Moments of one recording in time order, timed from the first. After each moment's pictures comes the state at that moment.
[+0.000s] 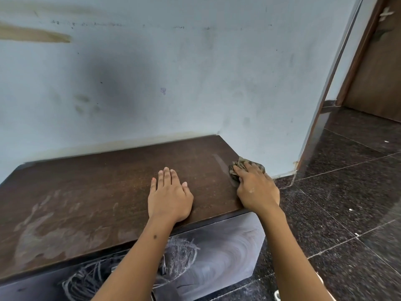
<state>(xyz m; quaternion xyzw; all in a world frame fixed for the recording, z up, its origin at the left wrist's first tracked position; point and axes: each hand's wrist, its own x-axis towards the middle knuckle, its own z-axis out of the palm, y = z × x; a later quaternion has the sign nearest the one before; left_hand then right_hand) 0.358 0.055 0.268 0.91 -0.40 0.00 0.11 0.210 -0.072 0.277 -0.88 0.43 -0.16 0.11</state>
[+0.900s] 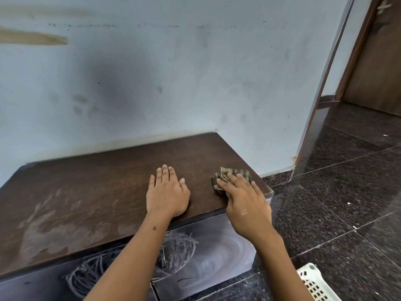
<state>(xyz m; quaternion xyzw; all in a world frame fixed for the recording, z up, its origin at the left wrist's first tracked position) 0.357 0.056 0.269 0.91 -0.40 -0.01 0.10 0.192 -0.012 0.270 -0.90 0.37 -0.19 0.14</state>
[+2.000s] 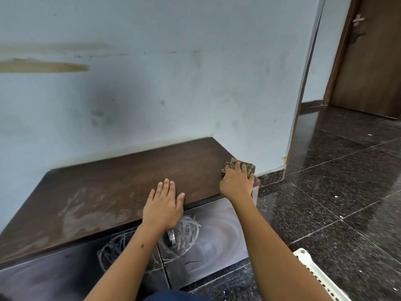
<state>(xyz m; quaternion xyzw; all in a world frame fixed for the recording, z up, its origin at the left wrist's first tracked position) 0.333 0.126 0.270 0.88 -0.46 -0.04 0.06 0.211 -0.015 0.293 -0.84 0.51 -0.12 0.15</state>
